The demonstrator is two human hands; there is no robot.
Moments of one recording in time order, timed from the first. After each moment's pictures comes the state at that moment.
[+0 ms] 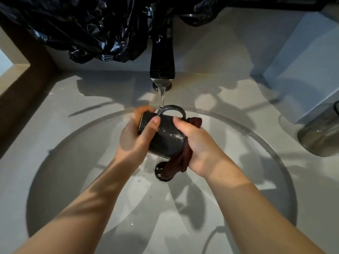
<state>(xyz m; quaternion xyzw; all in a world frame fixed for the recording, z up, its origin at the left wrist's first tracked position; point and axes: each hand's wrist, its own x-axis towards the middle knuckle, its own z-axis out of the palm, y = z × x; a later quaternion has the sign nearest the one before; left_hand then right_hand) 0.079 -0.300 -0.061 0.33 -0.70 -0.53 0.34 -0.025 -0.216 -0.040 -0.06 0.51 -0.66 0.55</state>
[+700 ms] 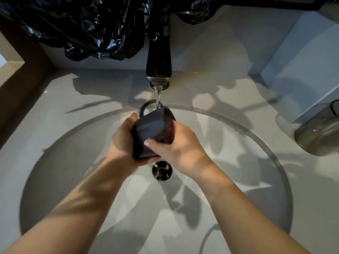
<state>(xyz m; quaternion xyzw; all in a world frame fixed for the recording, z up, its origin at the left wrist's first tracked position) 0.071 -0.299 -0.044 0.51 -0.33 -0.78 0.18 -0.010 -0.213 -0.032 -0.38 0.74 -0.45 0.33</state>
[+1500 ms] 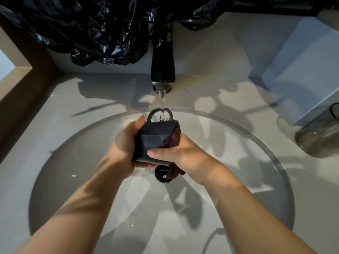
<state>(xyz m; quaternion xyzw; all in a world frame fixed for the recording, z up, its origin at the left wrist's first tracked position) 0.081 -0.306 -0.045 0.47 -0.43 -0.75 0.16 -0.009 -0.208 -0.031 -0.35 0.58 -0.51 0.53</state>
